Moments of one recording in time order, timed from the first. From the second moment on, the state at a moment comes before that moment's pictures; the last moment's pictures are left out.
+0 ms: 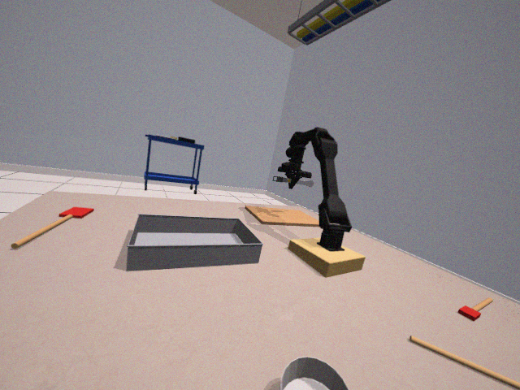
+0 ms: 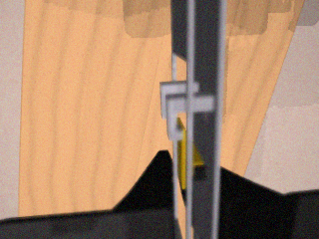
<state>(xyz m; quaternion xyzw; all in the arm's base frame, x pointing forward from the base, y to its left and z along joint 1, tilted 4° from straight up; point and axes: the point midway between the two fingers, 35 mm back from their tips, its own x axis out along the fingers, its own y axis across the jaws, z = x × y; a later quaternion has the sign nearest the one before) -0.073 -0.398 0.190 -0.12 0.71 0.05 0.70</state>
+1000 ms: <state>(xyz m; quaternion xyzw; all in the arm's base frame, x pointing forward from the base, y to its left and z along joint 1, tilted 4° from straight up) -0.060 -0.396 0.168 -0.09 0.94 0.03 0.32</state>
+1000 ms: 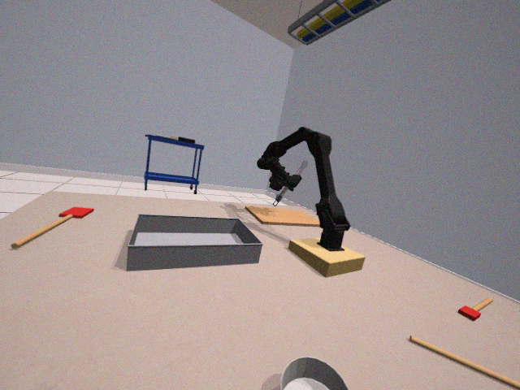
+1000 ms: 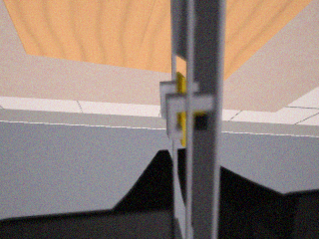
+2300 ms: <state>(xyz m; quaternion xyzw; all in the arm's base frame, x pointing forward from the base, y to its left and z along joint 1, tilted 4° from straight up) -0.041 -0.392 0.183 -0.13 0.97 -0.02 0.18</state>
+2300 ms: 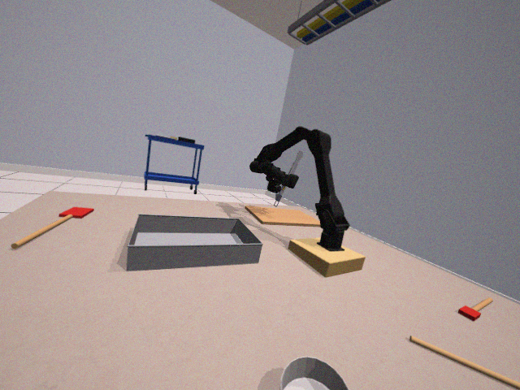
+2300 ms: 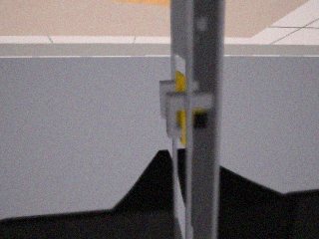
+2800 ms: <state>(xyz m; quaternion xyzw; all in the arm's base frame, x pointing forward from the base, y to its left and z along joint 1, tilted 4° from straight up) -0.049 -0.393 0.174 -0.11 0.96 0.00 0.24</state>
